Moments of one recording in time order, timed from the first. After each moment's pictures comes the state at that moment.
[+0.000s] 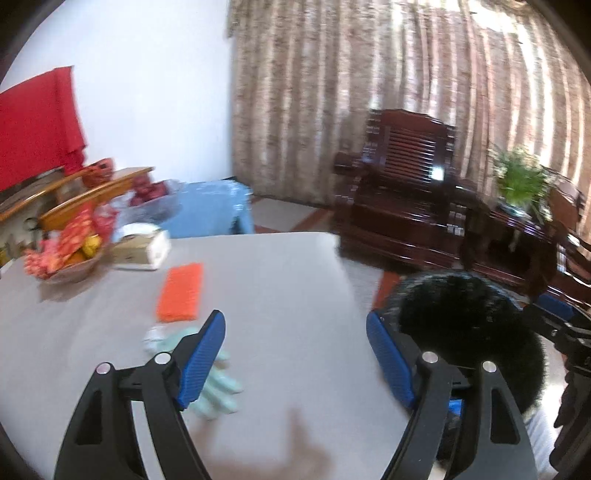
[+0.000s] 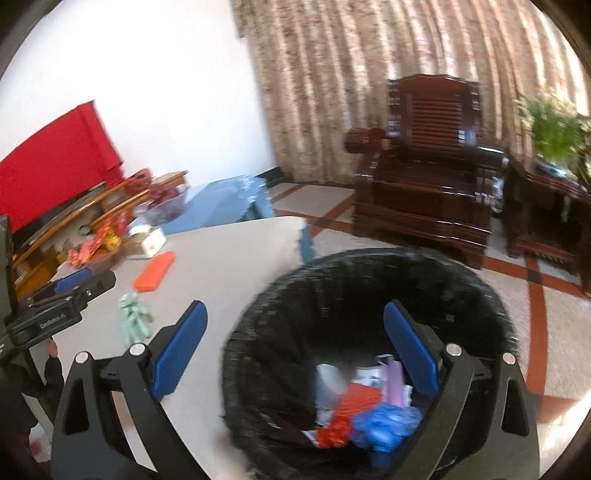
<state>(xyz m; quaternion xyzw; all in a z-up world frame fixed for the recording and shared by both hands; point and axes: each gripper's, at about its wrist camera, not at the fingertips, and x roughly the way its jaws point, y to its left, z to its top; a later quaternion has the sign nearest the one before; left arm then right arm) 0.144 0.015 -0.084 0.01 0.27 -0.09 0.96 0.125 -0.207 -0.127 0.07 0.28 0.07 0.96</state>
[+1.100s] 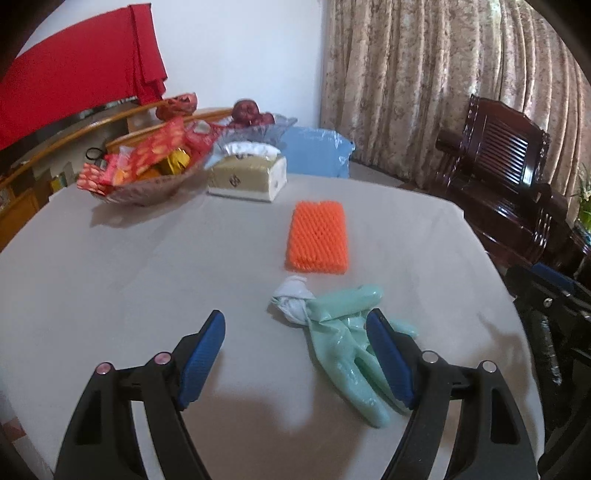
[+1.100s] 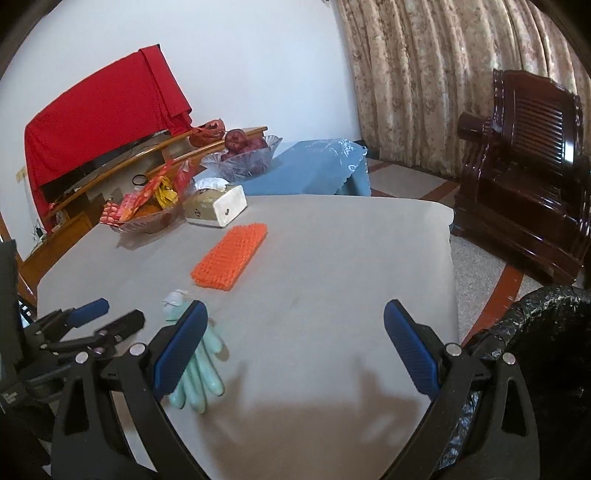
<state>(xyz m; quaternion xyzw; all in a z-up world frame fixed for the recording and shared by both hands) 0.205 0.137 -0.167 -0.04 0.35 0.05 0.93 0.262 -0.035 -0.176 0.03 0.32 0.20 0.93</state>
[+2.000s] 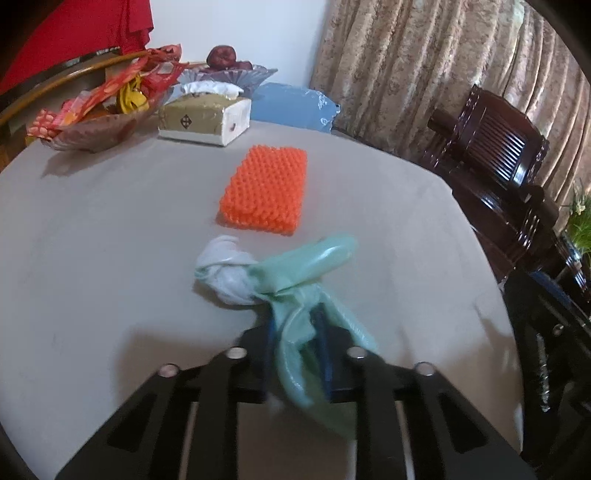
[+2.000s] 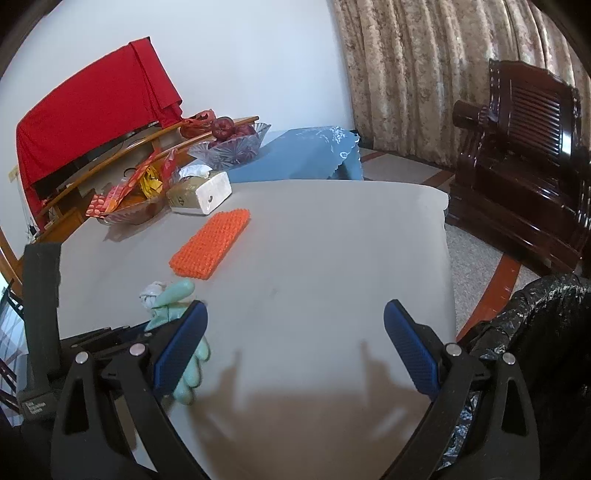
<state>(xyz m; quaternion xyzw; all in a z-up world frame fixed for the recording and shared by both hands) 0.237 0.107 -0.204 -0.11 0.41 0.01 0.91 0.272 -0.047 -0.196 0.03 0.33 0.19 0.92</state>
